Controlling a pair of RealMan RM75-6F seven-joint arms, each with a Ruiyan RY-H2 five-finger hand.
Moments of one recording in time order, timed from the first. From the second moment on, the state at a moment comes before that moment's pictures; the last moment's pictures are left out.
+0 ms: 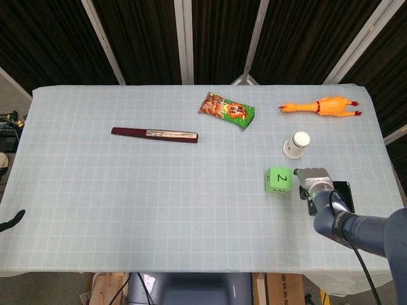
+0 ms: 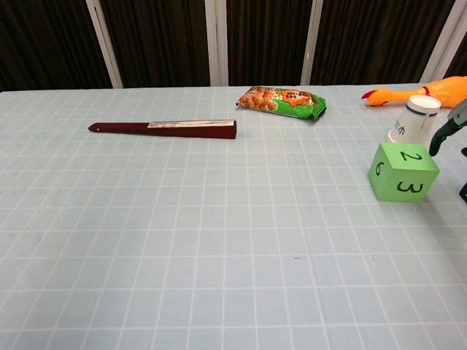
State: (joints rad) left arm -0.06 -1.08 -0.09 -1.59 1.45 1.54 -0.04; right arm 1.51 -1.08 -0.47 -1.73 0.16 0.54 -0.54
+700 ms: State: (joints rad) left arm -0.05 -1.07 -0.09 -1.59 1.46 1.55 -0.07; right arm 1.13 -0.89 -0.38 -2.10 -0.70 1.47 -0.15
